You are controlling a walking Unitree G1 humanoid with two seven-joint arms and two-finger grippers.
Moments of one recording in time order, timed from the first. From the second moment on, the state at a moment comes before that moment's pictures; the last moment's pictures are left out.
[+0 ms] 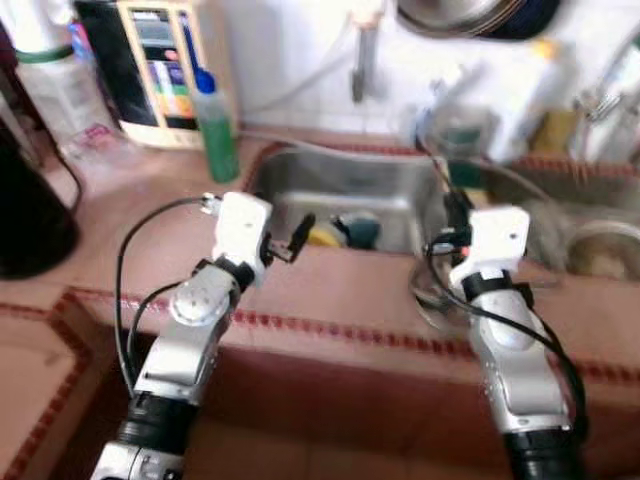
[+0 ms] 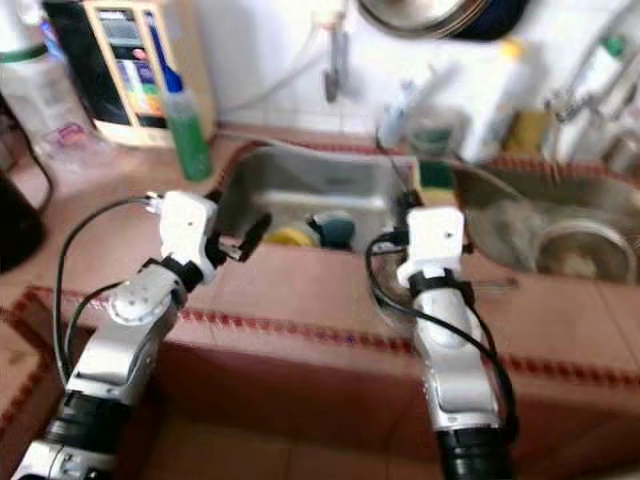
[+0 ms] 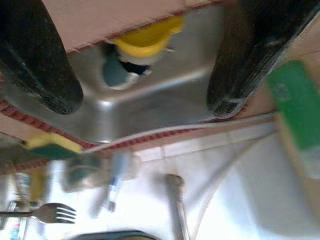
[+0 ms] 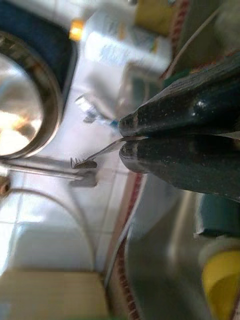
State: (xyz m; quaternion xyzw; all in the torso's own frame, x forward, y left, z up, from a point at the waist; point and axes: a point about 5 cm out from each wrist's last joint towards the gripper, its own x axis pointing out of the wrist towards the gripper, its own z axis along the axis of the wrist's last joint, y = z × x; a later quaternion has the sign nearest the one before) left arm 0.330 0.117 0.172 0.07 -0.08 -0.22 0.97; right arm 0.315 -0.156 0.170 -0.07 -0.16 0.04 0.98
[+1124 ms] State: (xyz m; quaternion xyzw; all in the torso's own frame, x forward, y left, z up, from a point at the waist) left arm 0.331 0.119 0.163 0.07 -0.02 -0.21 0.97; right arm 0.323 -0.146 0.162 -0.02 -0.10 0.02 0.99
